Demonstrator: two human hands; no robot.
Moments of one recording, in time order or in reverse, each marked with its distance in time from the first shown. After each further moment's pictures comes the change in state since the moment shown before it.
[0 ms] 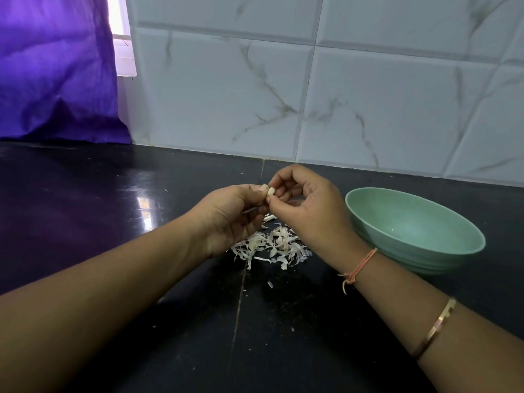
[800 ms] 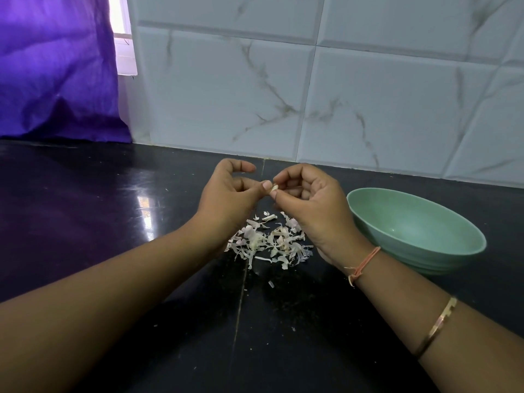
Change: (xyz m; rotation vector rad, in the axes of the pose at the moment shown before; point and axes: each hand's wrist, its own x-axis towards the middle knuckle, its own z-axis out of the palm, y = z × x) left_hand 0.008 -0.009 -0.005 0.316 0.181 0.533; right_hand 0.003 0.004 0.001 0.245 0.038 0.110
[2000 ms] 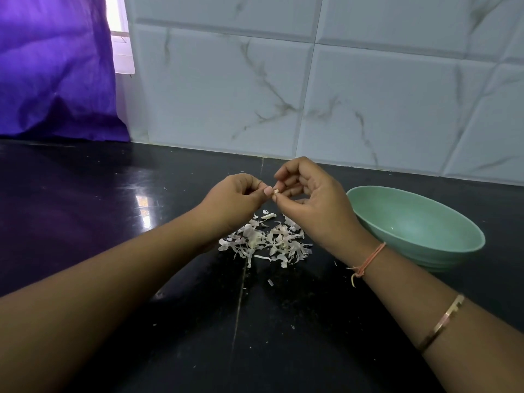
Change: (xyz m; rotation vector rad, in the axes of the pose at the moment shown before) left_hand 0.001 0.007 -0.003 0.339 -0.217 -0.086; right_hand 0.003 0.004 -0.009 -0.317 -0.071 -0.132
